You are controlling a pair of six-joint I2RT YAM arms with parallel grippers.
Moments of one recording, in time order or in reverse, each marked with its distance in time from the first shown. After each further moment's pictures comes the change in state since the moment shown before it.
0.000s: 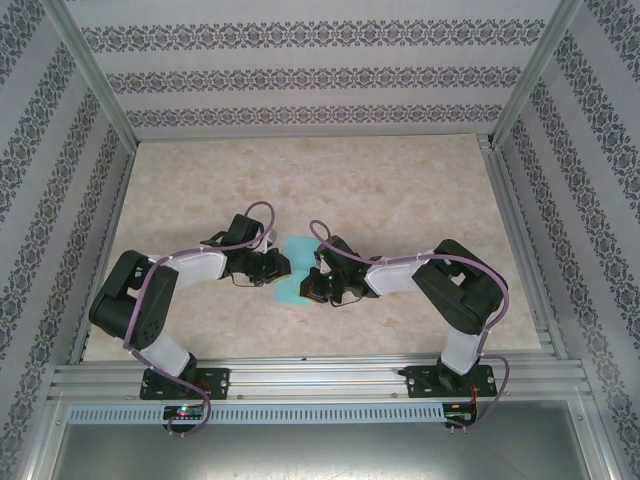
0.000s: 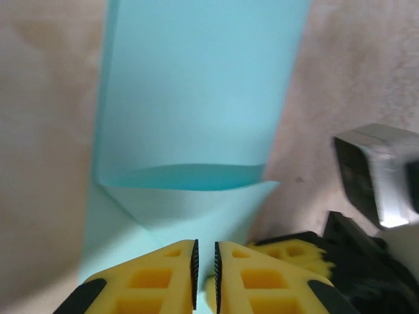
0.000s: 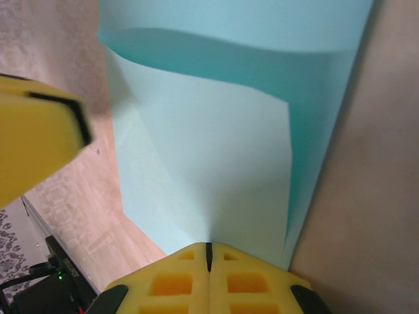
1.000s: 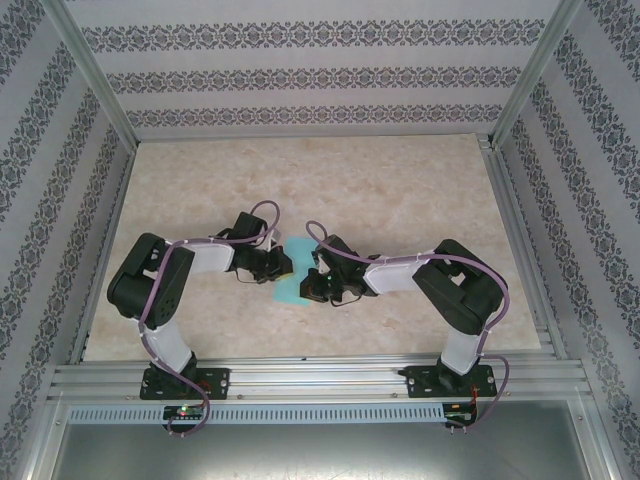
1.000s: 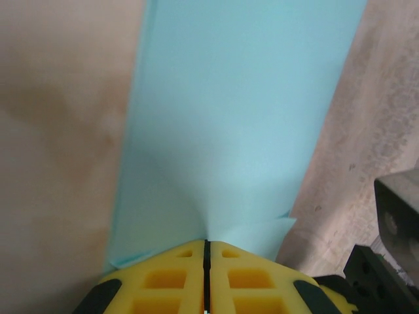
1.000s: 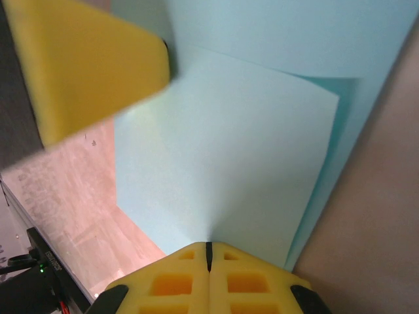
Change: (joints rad) left arm 0.043 0.169 0.056 0.055 0.046 0.015; right arm 0.004 0.000 0.021 -0.052 0.009 -0.077
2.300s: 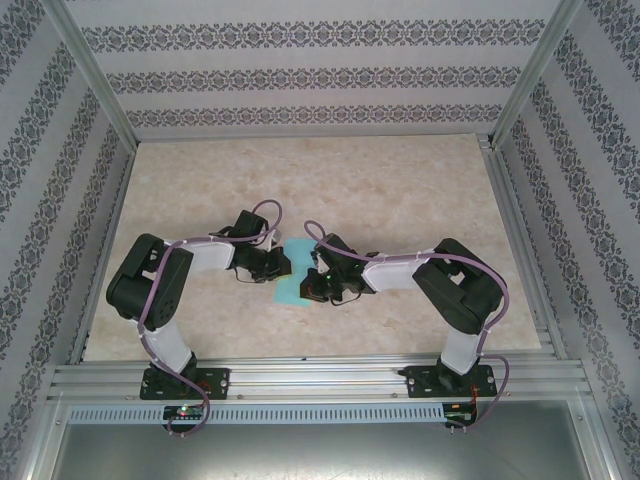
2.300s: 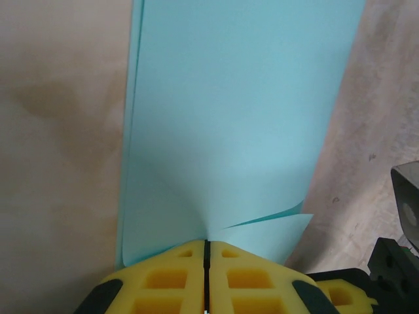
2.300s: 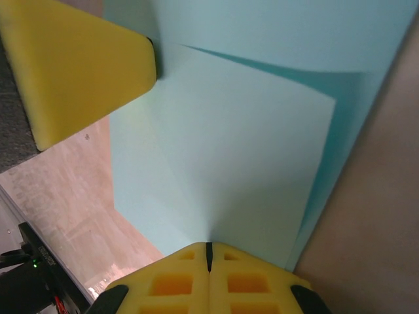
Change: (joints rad) left arm -0.023 -0.013 0.023 -0.082 -0.039 0.077; right arm 0.000 0.005 0.032 -0.063 -0.009 -0.025
